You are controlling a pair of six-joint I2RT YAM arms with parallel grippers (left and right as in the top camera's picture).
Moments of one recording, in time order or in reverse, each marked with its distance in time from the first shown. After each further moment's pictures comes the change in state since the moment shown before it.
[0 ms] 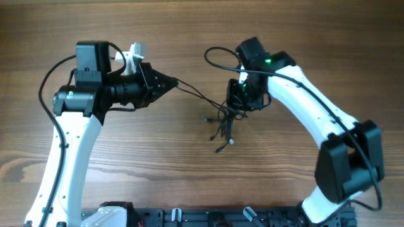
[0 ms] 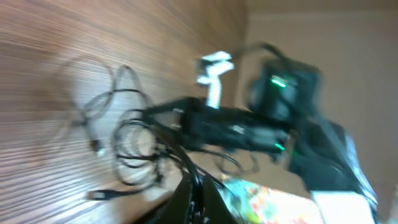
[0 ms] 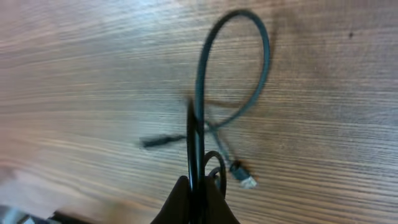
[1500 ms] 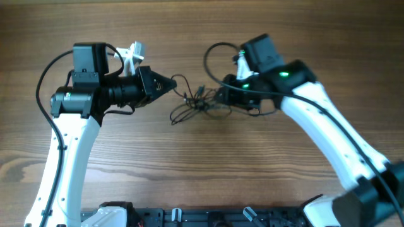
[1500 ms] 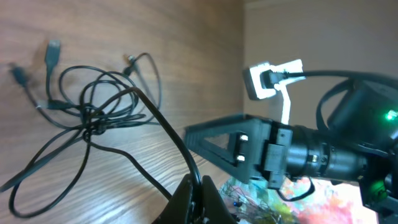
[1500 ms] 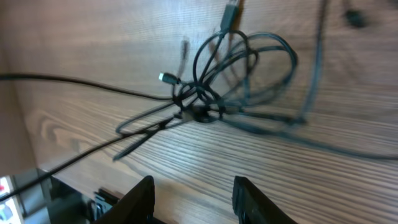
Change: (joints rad) left arm 0.012 -0.010 0.000 -0.041 0.012 0.188; right arm 0.081 -0.183 -0.001 0.065 -0.051 0.045
